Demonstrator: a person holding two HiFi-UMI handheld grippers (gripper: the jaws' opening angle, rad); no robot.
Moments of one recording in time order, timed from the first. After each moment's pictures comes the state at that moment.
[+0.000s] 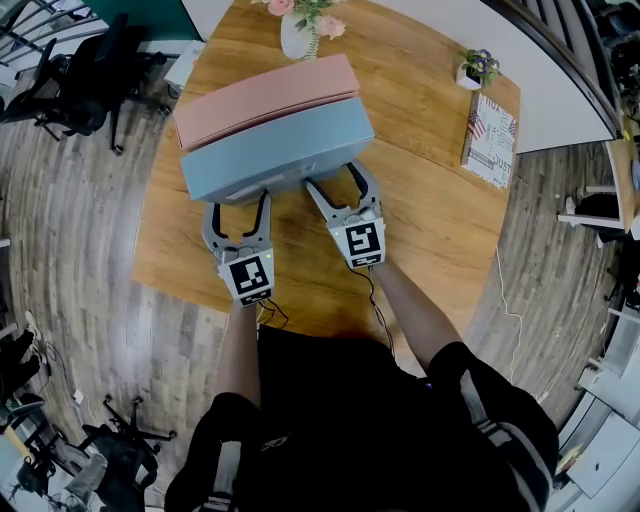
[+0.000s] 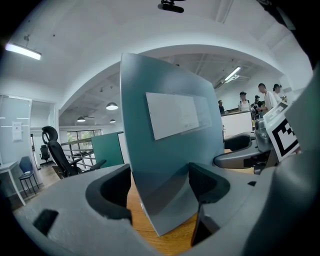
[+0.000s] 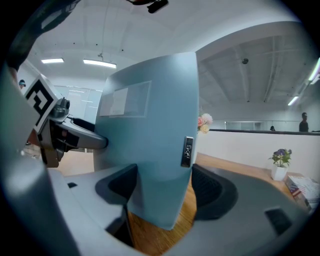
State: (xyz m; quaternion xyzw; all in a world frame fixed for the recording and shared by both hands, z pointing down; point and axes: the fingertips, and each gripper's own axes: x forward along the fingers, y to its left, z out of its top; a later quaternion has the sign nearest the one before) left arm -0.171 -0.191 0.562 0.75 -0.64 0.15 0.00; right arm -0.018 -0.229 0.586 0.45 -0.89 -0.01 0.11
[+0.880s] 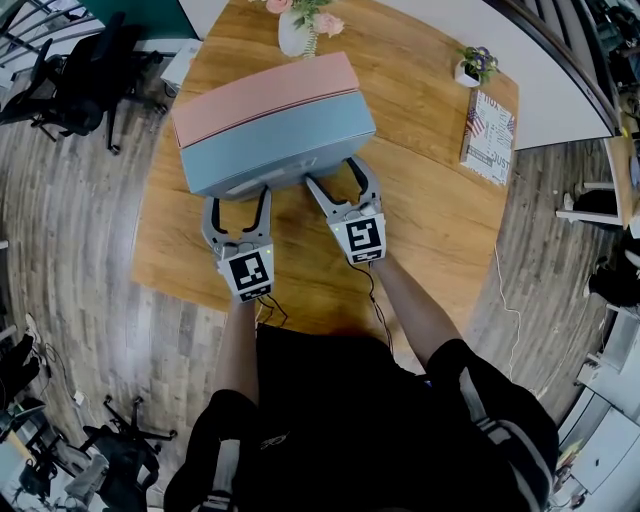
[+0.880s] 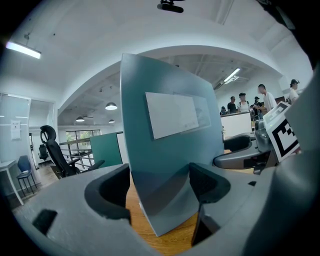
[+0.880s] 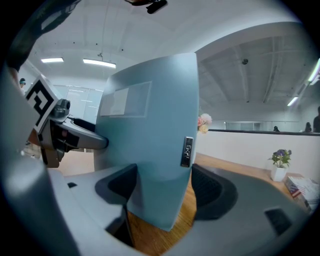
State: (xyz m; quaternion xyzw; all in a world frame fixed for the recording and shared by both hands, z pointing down) left arm -0.168 -0.199 0.564 0.76 -0.64 0.15 0.00; right arm -0.015 -0.235 0.587 0.45 -0.89 -0.01 0.11
